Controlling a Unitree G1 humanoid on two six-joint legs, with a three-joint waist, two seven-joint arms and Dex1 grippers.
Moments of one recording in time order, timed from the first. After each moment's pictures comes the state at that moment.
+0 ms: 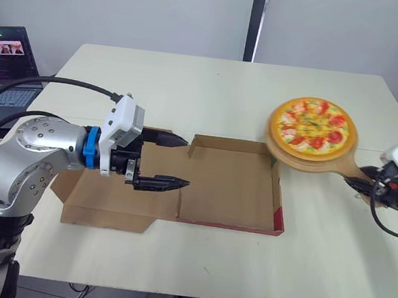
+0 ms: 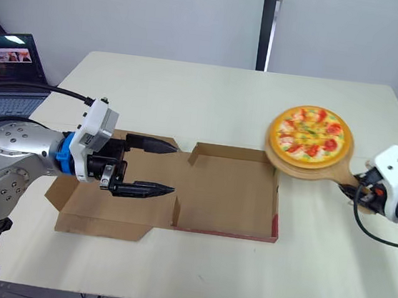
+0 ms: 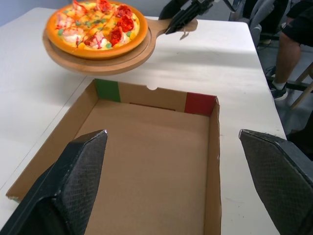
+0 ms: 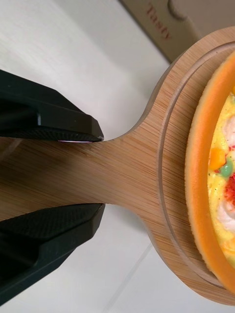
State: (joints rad) left arm -0.44 0.90 0.09 -0.38 -0.72 0.66 -1.15; right arm -0.19 -1.10 -0.28 -0.33 0.41 0.80 0.82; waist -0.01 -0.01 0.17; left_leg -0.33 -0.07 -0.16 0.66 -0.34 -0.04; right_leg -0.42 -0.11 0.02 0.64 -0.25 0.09
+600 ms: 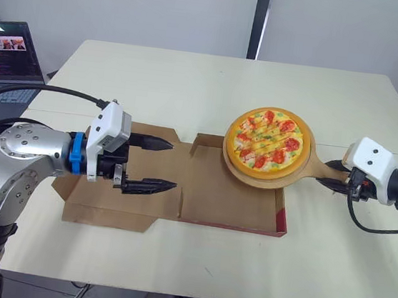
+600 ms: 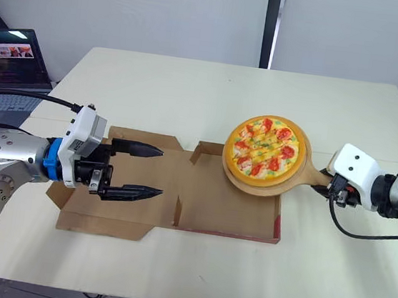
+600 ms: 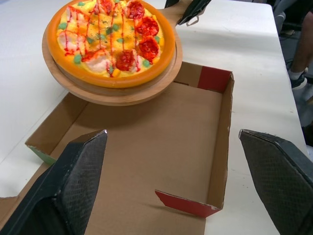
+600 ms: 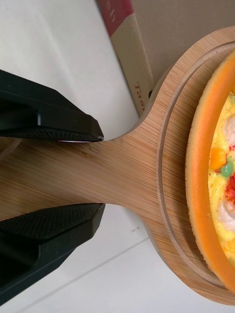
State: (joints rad) left arm -0.35 0.96 0.14 -0.39 -0.70 0.65 -1.15; right arm -0.31 -1.17 -0.06 -0.33 0.27 0.57 0.99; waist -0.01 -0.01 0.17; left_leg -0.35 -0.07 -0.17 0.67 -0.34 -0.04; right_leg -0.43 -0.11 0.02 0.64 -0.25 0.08
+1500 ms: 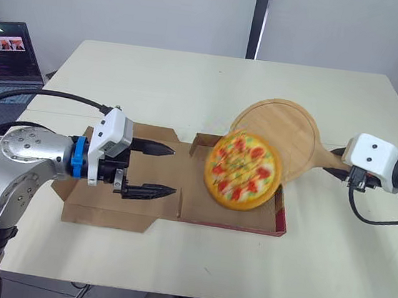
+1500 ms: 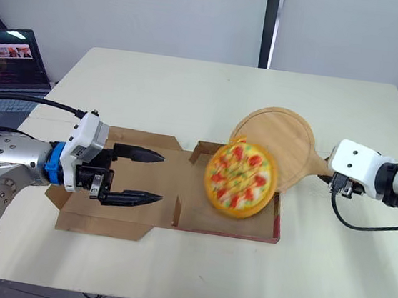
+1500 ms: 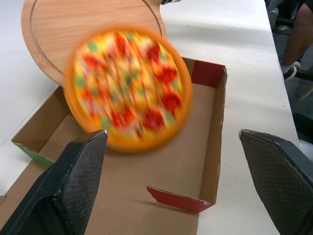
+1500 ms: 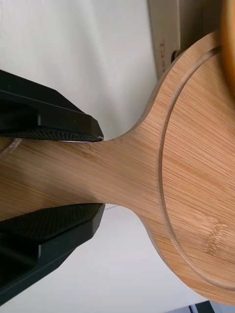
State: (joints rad) left arm -0.33 0.95 0.12 -0.40 -0.69 0.64 -1.17; right arm -0.38 -1.17 -0.03 -0.26 0.10 0.41 1.02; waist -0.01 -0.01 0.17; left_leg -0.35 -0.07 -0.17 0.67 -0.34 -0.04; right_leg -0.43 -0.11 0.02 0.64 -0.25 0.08
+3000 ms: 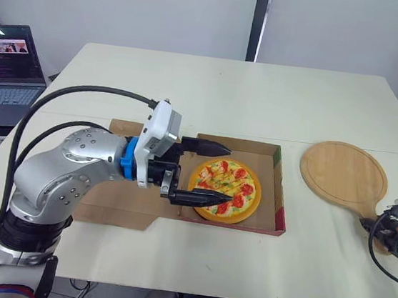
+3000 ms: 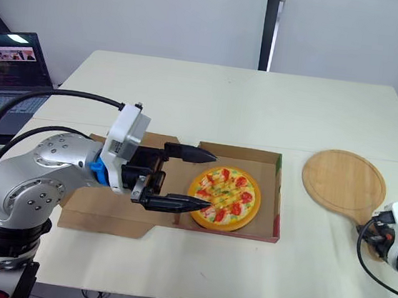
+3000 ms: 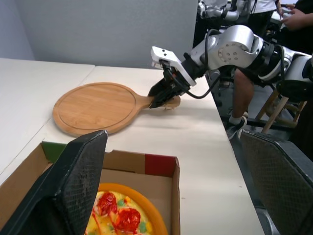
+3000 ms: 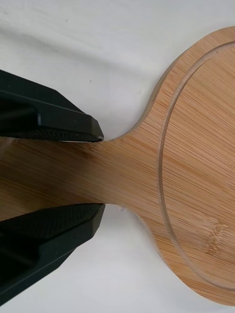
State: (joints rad) left arm -0.53 0.70 -0.03 -0.52 -0.85 0.75 -0.99; right arm 0.13 -0.74 -0.55 -0.39 0.26 1.00 0.64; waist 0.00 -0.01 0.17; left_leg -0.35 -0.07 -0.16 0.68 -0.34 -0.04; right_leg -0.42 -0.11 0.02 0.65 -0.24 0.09
